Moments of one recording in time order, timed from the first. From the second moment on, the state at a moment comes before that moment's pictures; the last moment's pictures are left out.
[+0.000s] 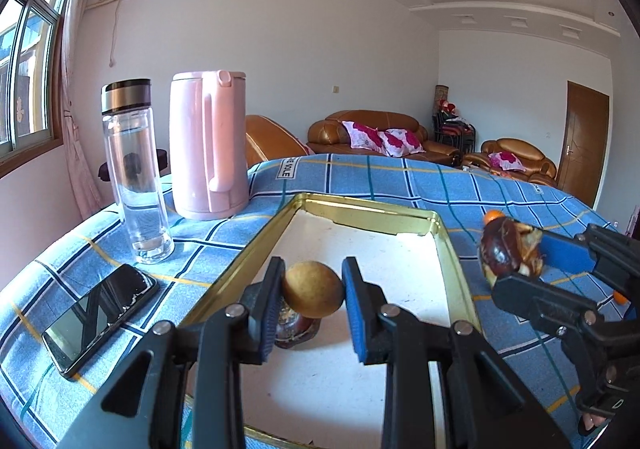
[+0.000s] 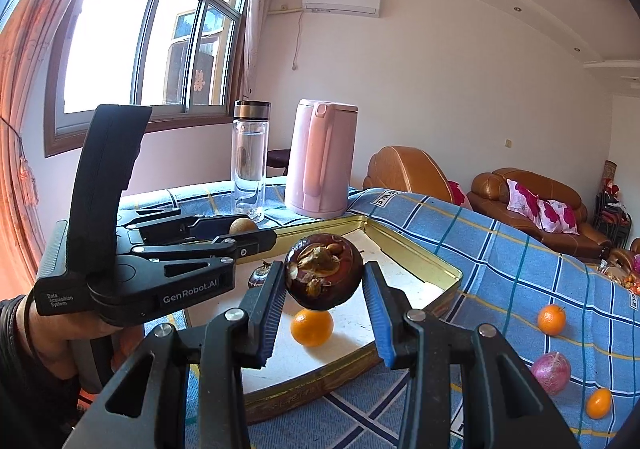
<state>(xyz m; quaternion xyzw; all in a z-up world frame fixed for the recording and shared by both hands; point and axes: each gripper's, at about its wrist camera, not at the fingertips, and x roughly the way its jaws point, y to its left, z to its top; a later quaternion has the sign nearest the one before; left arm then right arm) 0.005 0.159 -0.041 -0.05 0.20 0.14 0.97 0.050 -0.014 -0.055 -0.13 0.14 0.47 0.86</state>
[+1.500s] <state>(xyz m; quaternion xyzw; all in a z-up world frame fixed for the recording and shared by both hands) 0.021 0.179 -0.071 -0.04 0.30 0.15 0.94 0.067 0.043 -0.091 -0.17 0.27 0.50 0.80</state>
